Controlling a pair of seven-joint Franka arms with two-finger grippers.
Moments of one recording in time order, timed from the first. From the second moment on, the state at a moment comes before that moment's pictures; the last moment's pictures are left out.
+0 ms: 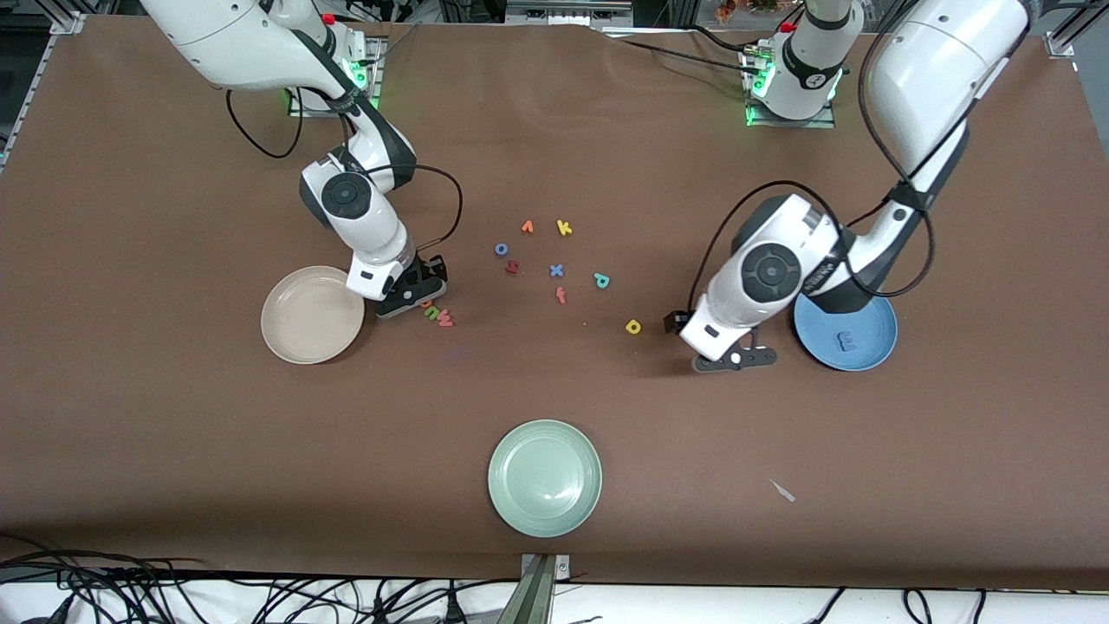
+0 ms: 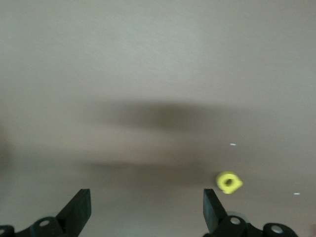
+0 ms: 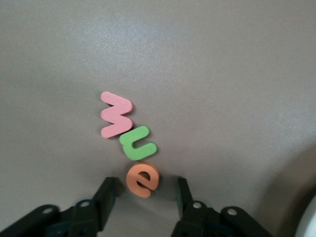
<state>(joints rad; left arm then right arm) 0.13 0.67 -0.66 -1.72 0.39 2.15 -0.83 0.13 0.49 0.30 -2.22 -0.33 2.78 0.25</state>
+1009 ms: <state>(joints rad) -0.06 0.79 -0.58 -1.73 0.53 2.33 -1.23 0.13 0.44 0.27 -2.20 -0.34 2.72 0.16</state>
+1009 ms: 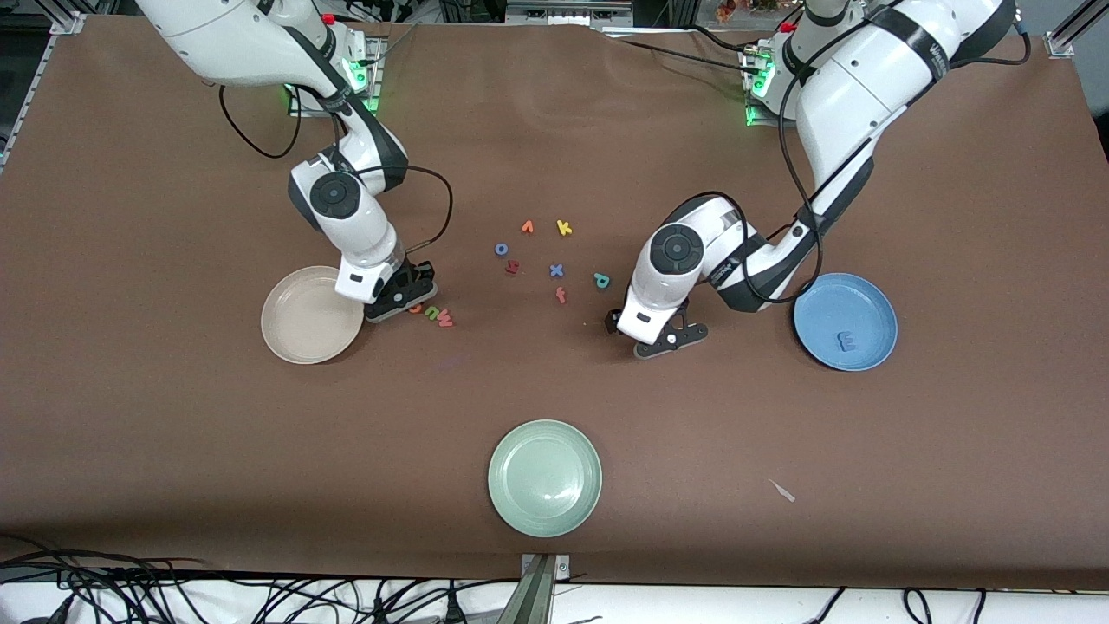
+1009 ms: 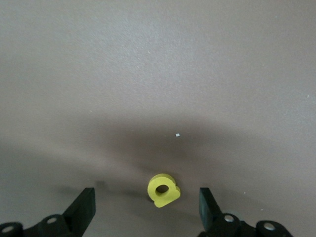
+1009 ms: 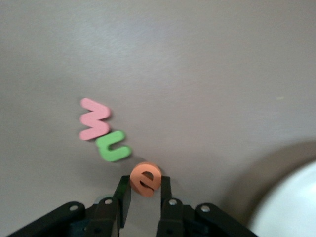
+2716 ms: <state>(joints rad) -0.10 0.79 -0.53 -1.68 0.53 2.29 -1.27 0.15 0.45 0.30 -2.14 -0.22 2.67 0.09</state>
